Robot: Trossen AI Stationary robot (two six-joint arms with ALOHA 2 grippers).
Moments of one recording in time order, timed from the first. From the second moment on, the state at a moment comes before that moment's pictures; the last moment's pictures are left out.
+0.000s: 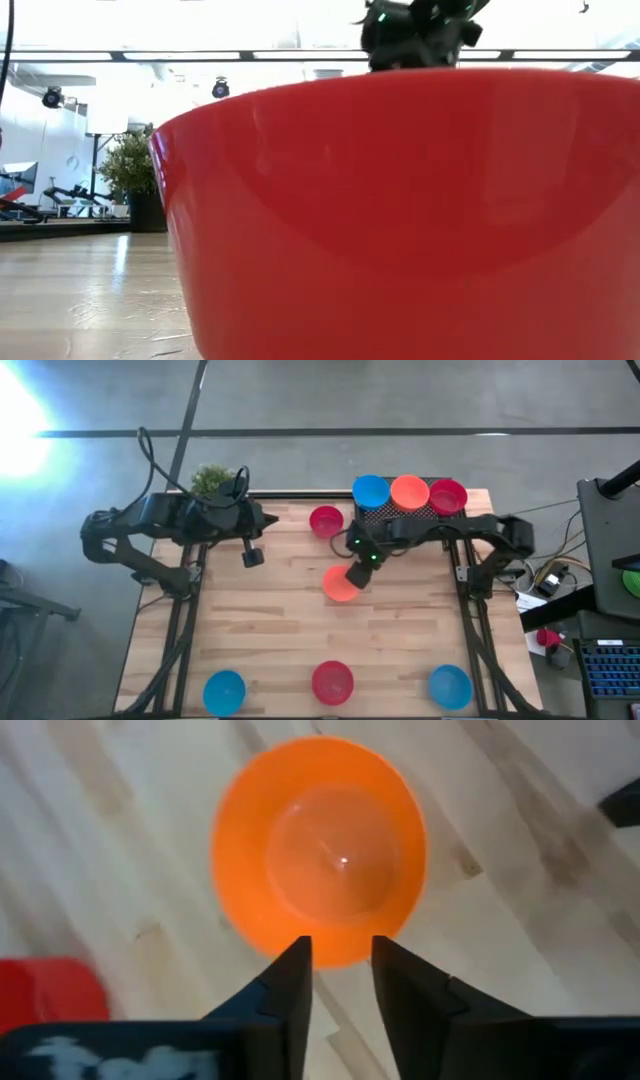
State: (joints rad) left arm -0.07 1.27 1.75 -1.07 -0.50 0.07; right arm -0.18 1.66 1.22 -0.76 -0.23 0.54
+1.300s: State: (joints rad) left arm -0.07 1.27 1.75 -1.10 -0.50 0.07; right arm -0.17 1.89 1.42 -0.94 -0.06 0.44
